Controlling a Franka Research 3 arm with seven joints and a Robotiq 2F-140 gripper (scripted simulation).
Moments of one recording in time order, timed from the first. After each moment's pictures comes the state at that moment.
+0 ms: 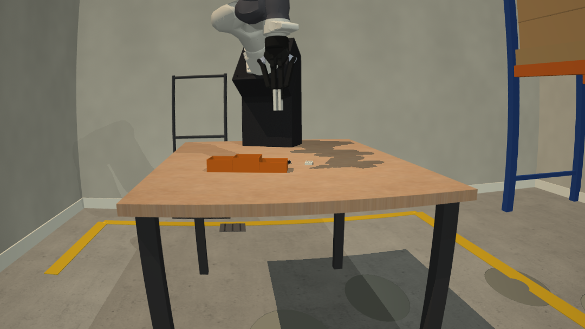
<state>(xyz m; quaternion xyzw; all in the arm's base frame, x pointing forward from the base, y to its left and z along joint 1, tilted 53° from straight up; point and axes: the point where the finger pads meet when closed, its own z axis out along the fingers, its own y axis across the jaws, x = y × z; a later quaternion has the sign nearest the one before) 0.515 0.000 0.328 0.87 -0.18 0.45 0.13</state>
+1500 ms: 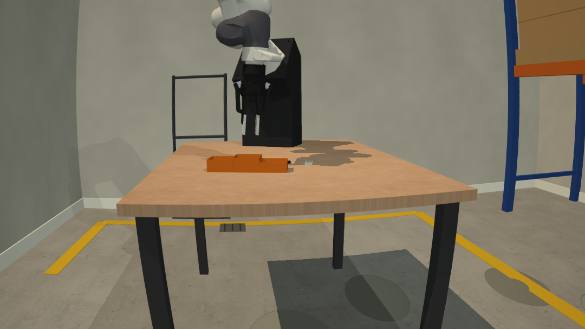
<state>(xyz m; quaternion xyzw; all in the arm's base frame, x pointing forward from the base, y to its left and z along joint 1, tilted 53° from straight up) 0.495 -0.118 0.247 0.90 0.00 0.35 0.26</state>
